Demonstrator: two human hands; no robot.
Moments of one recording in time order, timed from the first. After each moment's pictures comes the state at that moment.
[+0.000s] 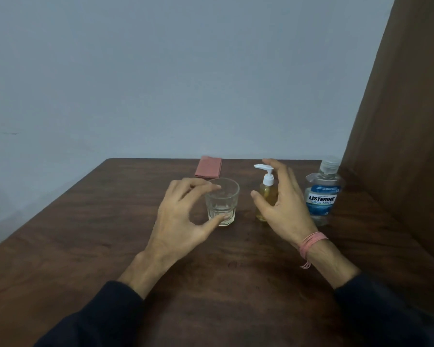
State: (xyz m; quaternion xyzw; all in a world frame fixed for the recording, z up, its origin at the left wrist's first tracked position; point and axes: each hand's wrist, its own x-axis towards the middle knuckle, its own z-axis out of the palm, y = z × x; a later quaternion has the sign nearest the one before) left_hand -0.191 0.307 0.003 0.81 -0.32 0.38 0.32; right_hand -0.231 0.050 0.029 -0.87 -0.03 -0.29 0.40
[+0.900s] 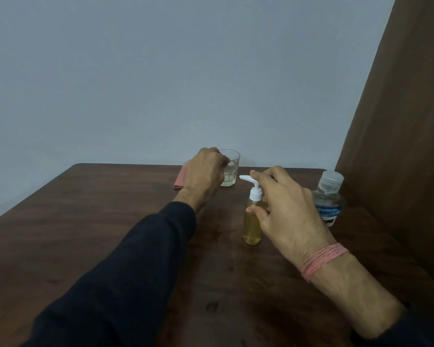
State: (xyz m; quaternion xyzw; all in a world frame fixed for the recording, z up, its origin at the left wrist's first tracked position) left_hand -0.021 0.176 0.047 0.92 -0.23 0.29 0.16; right_hand -0.223 0.041 0.078 -0.96 0.00 -0.26 0.12
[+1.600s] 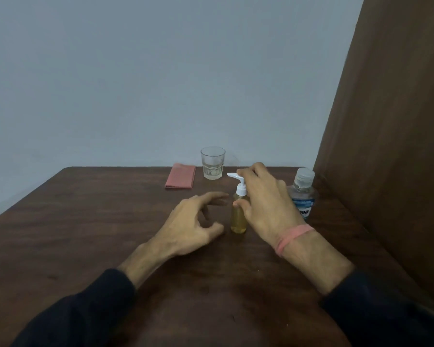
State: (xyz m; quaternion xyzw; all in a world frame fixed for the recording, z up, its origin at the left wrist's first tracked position) left_hand -0.138 0.235 0.007 0.85 -0.36 0.07 0.37; right_hand -0.235 0.051 0.095 -0.97 0.02 -0.21 0.10
